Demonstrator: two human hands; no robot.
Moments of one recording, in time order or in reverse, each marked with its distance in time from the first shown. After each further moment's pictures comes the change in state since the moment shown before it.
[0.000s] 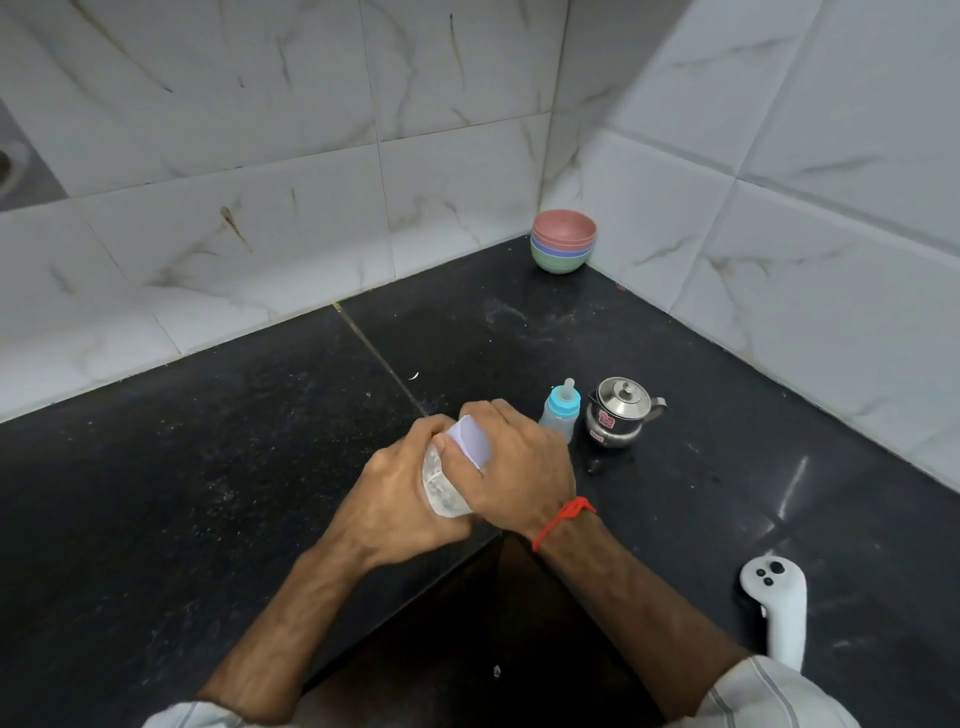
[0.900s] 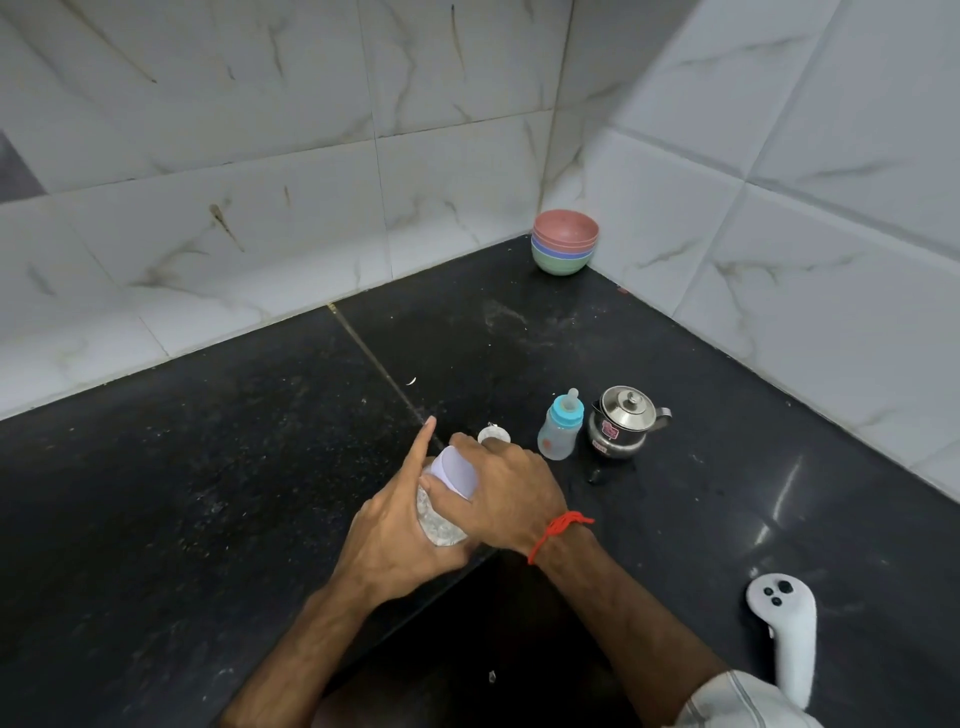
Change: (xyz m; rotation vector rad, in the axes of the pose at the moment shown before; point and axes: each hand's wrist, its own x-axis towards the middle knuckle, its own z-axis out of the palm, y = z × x) left_hand 0.000 -0.029 0.027 -0.051 0.033 -0.096; right_hand 0.000 0.017 0.032 -0.149 -0.333 0.119
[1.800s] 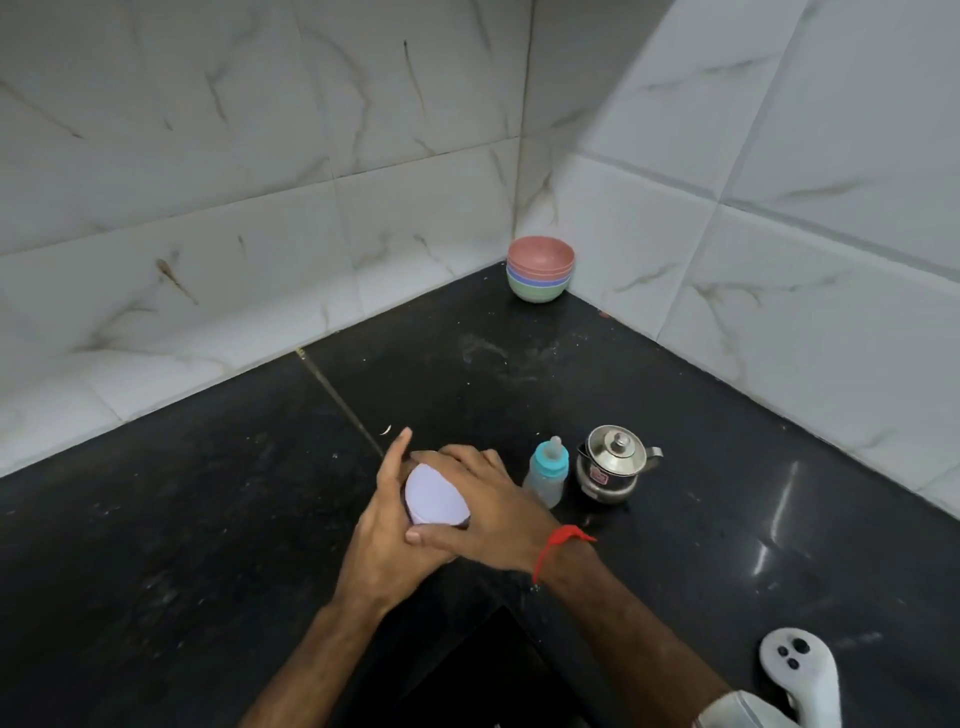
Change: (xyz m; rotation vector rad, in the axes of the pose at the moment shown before) left_hand 0.075 -0.008 0.017 -0.107 0.128 0.067; right_hand 0.050 0.048 -0.005 0.287 -0.293 -0.072
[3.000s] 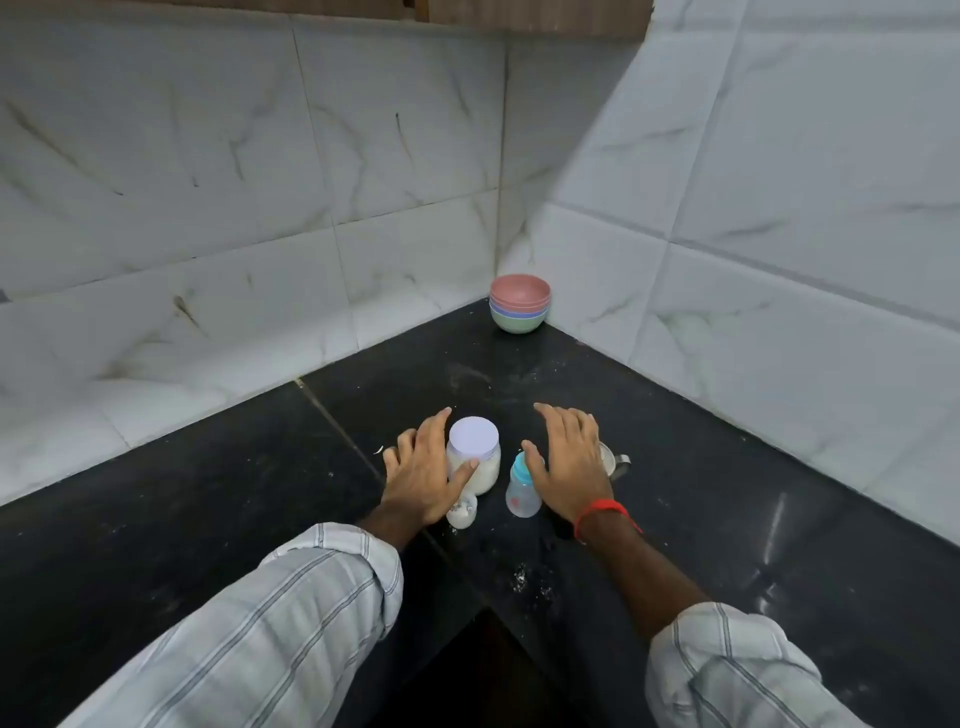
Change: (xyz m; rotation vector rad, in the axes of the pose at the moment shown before) left_hand 0.083 0.003 0.042 0.609 -0.039 0.073; right_hand -0.019 0.095 -0.035 -0.278 0.589 0.273
